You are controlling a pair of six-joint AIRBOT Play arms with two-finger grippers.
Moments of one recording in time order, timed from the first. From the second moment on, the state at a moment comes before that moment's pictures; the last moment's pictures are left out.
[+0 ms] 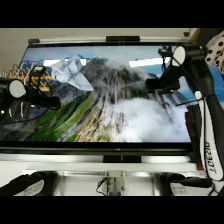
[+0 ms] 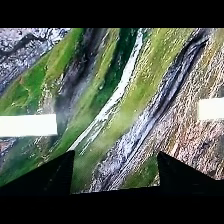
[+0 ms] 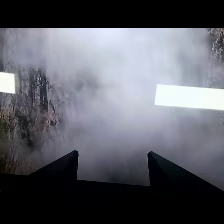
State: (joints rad) left arm -0.17 -1.16 1.18 1.57 -1.26 -1.58; right arm 0.22 -1.51 1.70 -1.53 1.57 1.73
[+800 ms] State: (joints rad) left arm -0.17 -1.26 1.18 1.45 -1.04 -1.66; right arm 0.22 -1.51 1.70 -1.52 1.48 1.73
